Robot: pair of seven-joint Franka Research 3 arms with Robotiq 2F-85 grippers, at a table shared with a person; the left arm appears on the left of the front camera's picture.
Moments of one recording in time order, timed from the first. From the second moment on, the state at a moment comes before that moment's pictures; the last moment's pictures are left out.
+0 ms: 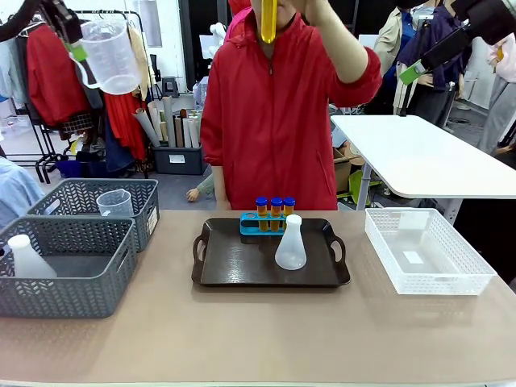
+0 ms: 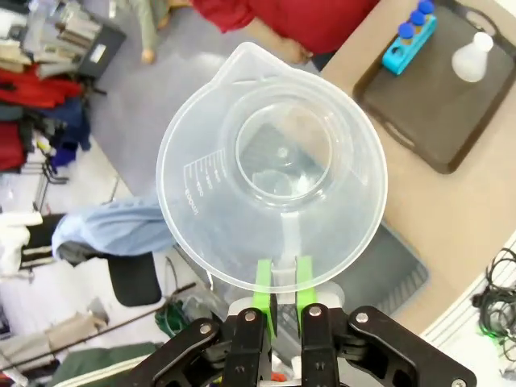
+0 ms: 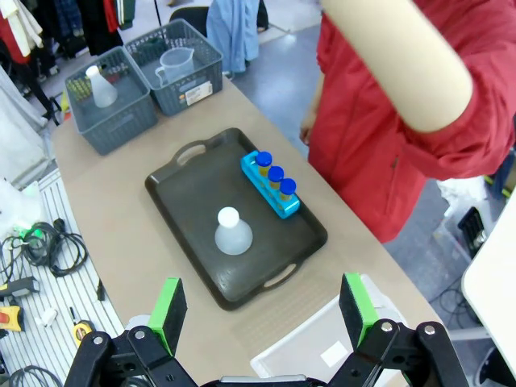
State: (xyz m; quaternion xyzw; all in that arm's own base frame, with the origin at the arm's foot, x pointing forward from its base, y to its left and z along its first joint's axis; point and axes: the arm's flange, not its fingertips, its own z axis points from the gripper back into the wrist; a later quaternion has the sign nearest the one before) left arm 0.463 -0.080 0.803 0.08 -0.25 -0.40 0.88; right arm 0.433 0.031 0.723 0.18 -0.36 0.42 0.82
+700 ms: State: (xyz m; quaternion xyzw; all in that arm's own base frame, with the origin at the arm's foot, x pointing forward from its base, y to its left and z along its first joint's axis) left arm 0.475 -0.176 0.741 0.04 -0.19 -0.54 0.82; right arm 0.433 0.031 0.723 0.18 -0.36 0.42 0.82
